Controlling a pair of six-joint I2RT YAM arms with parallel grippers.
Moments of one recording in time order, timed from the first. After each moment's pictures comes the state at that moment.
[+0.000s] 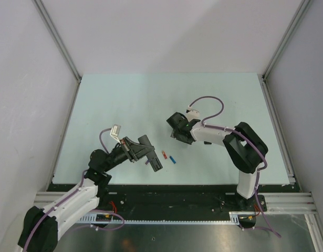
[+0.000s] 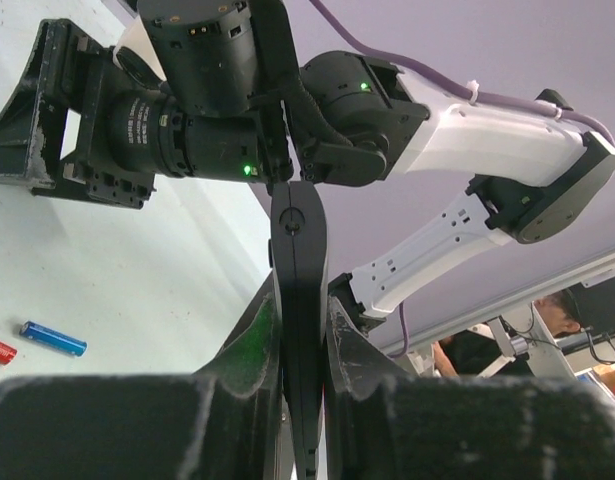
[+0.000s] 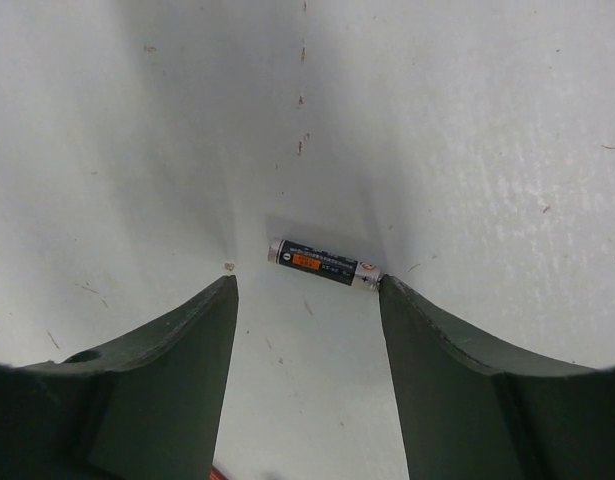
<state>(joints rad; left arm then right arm) -0.49 0.68 0.10 0.78 0.55 -1.13 0.78 1.87 1.18 -0.41 0.45 1.06</state>
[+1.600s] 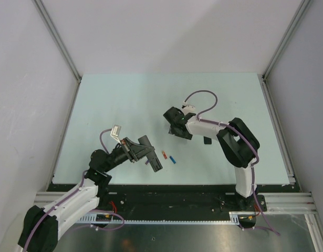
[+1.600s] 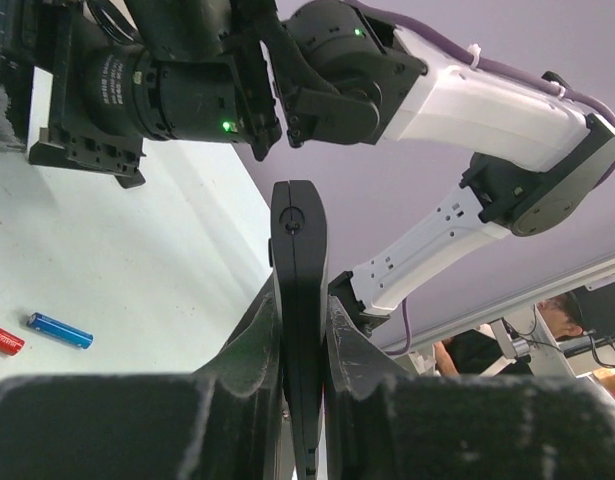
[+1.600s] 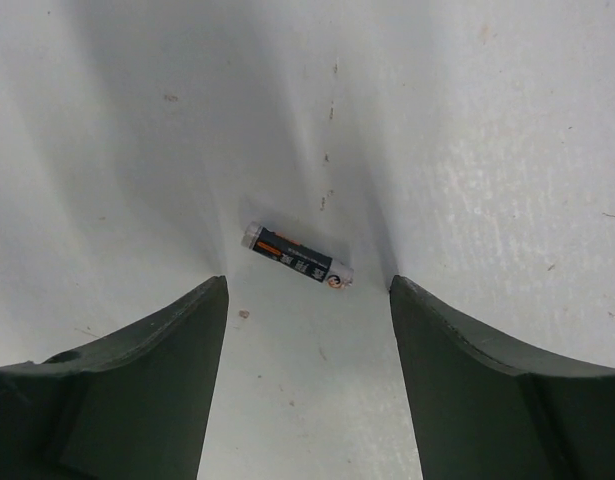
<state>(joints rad) -0.49 0.69 0.08 0.78 0.54 -1.14 0.76 1.96 1.31 -0.49 0.46 0.96</state>
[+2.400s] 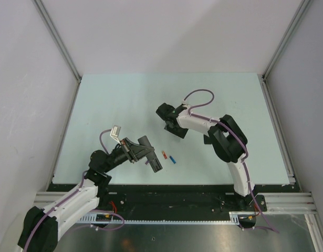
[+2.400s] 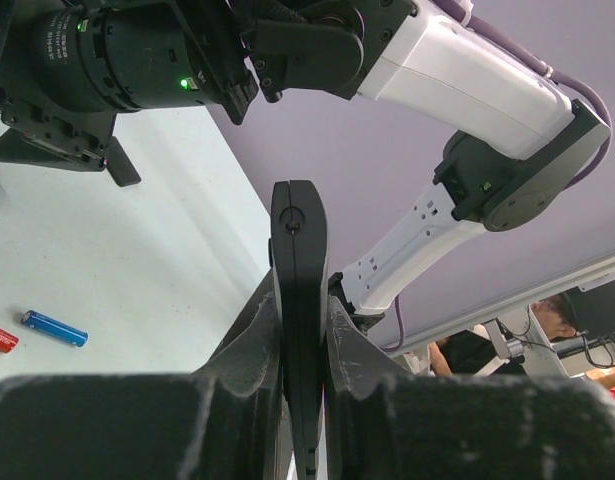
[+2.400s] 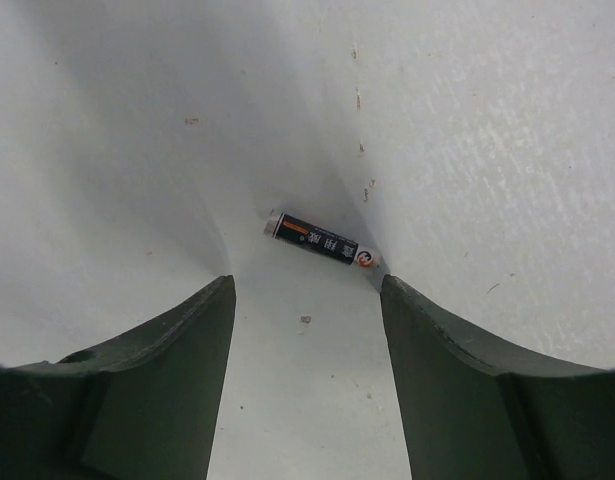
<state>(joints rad) -0.49 0.68 0.08 0.78 0.54 -1.15 0.78 2.14 1.61 -0.78 0.47 1.23</state>
